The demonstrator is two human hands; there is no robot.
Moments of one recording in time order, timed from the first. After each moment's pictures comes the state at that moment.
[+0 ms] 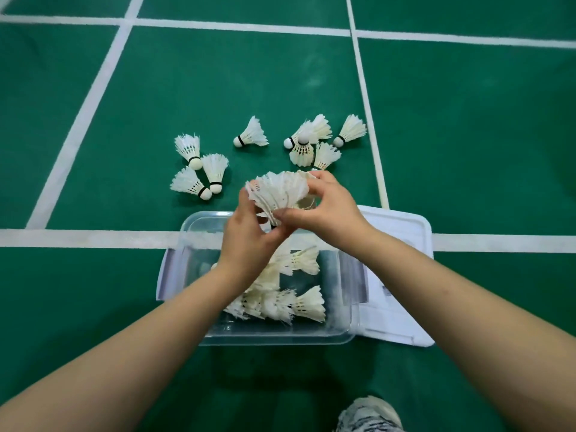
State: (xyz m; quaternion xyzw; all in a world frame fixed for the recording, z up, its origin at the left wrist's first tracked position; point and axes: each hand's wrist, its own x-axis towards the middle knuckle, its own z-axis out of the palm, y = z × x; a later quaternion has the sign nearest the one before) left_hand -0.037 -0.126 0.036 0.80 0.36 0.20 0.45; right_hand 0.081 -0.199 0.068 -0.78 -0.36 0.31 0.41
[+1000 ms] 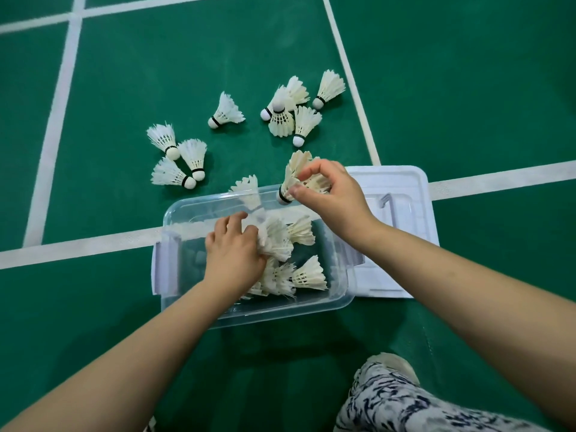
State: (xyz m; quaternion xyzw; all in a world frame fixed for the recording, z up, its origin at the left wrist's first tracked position) left_hand -0.071 -0.131 -0.023 0.95 0.30 -0.10 0.09; right_hand 0.071 -0.239 0.033 -0.77 -0.23 0.29 0.51
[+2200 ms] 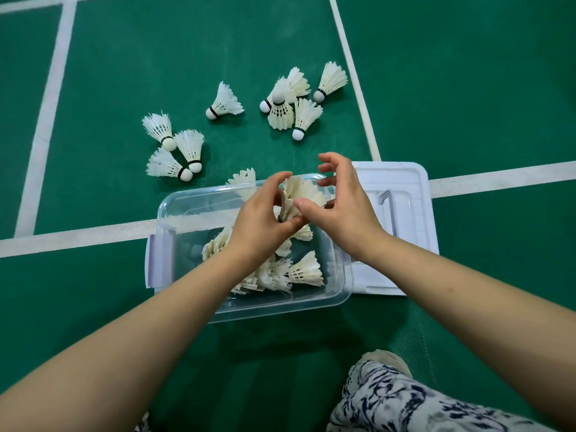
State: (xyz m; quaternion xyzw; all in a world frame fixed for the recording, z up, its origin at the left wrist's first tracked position) left_hand -0.025 -0.149 0.009 0.87 0.27 0.07 0.41; right_hand 0.065 -0.258 0.023 -0.81 -0.27 0.24 0.47
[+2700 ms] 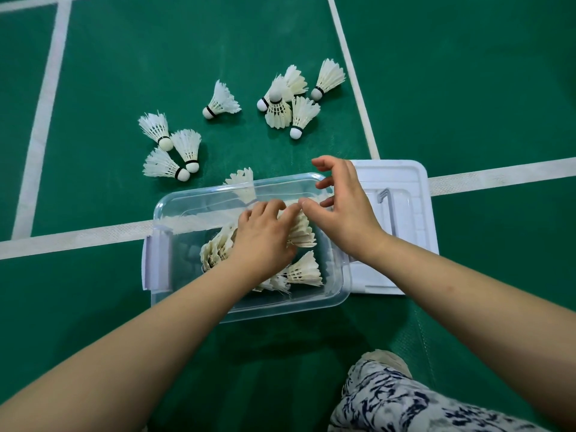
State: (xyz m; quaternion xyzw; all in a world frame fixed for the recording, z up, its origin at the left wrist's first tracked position) left_hand -0.031 -0.155 -0.019 0.97 0.17 -0.11 0.10; right_hand 0.069 -0.261 0.015 -0.80 -0.30 0.22 0.47
